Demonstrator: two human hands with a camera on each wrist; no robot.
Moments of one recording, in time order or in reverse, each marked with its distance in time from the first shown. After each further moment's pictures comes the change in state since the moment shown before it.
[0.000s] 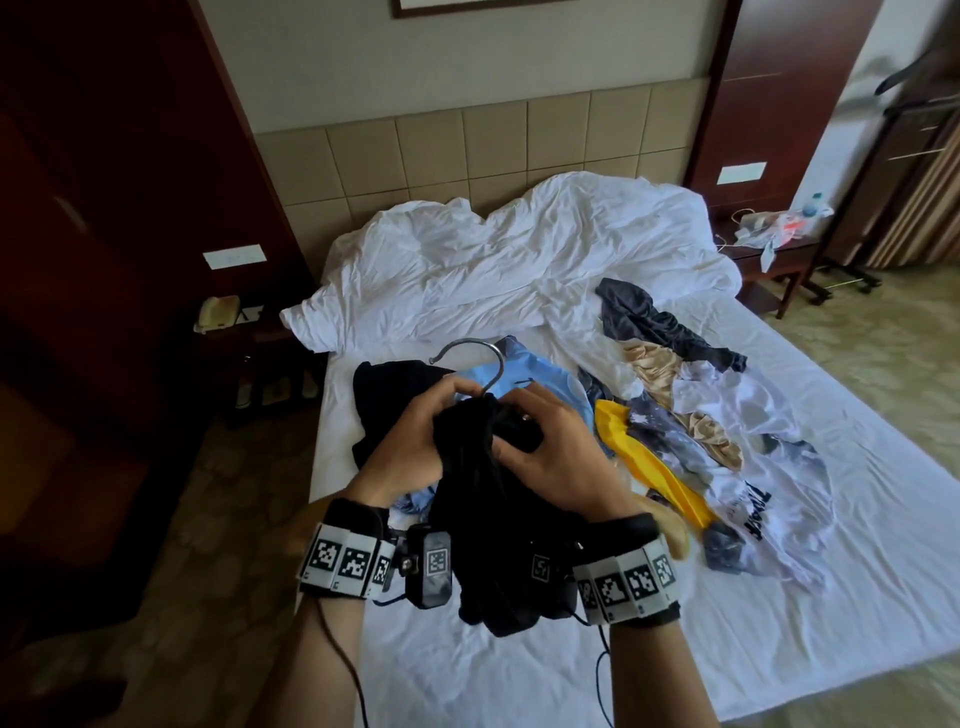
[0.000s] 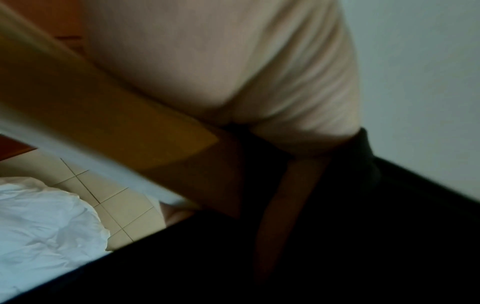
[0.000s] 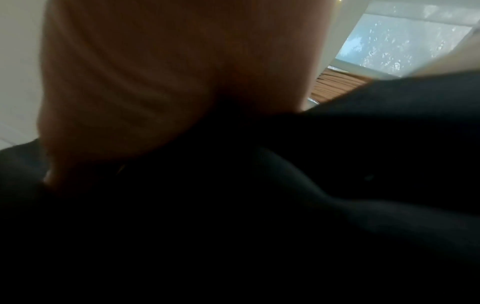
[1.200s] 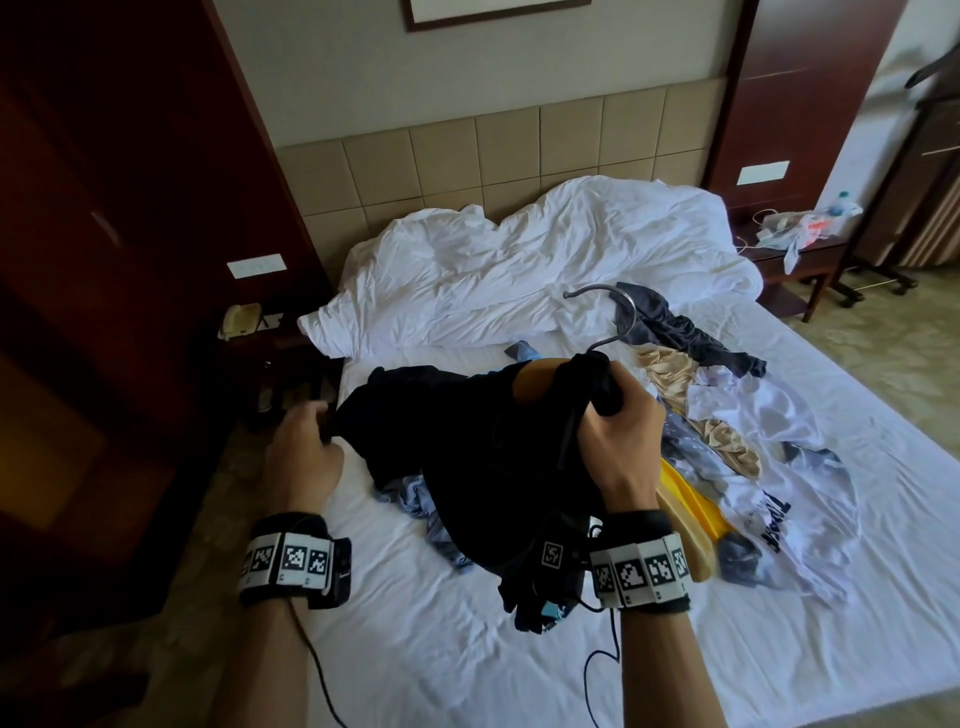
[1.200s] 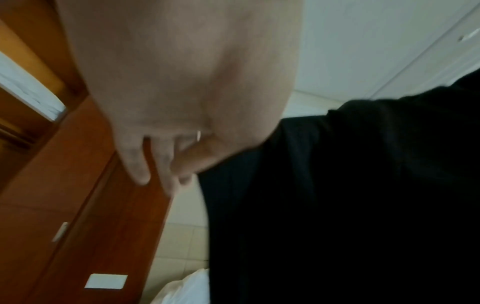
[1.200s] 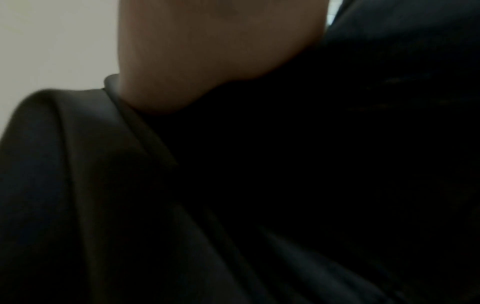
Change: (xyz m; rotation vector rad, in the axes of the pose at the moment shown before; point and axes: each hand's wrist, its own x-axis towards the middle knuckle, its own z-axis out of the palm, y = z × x) left_hand -0.029 -0.053 -0.071 0.750 0.597 -0.507; right_hand -0.007 0.014 -0.040 0.241 0.534 0.297
